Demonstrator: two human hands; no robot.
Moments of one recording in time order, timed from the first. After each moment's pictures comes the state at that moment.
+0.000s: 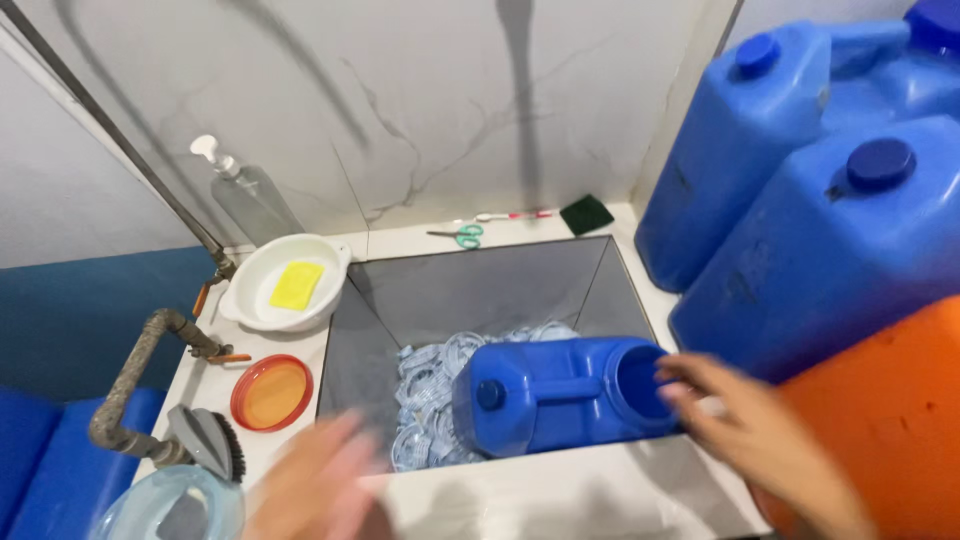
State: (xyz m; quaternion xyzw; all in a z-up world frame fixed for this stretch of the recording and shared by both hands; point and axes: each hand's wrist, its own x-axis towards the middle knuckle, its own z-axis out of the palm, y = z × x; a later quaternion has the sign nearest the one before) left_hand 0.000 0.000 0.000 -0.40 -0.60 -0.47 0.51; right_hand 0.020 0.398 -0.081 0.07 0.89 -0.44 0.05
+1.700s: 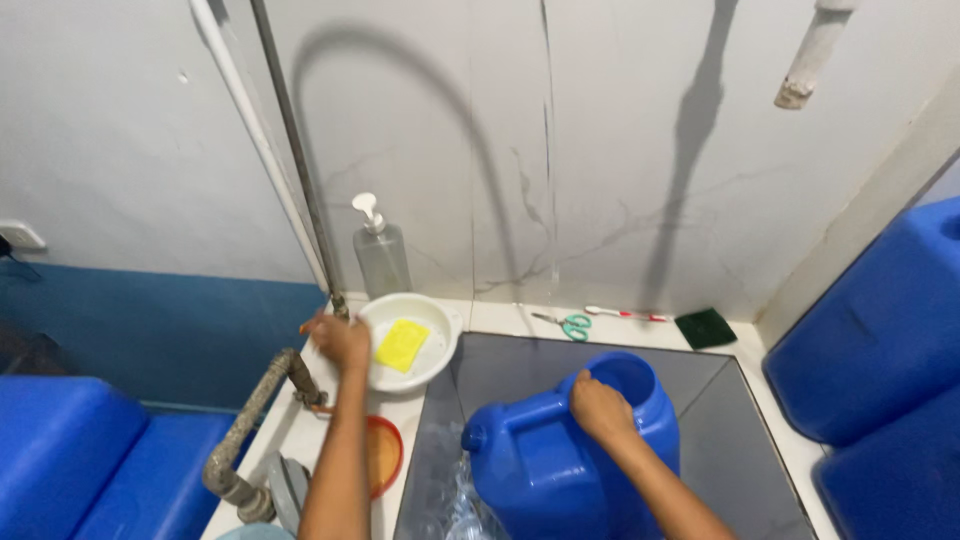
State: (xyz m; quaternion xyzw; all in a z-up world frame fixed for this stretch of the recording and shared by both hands) left_hand -0.366 -0.322 -0.196 0.28 -0.81 -0.35 0.39; right_hand -0.298 0.114 -0.212 -0.07 0.99 -0.09 0.00
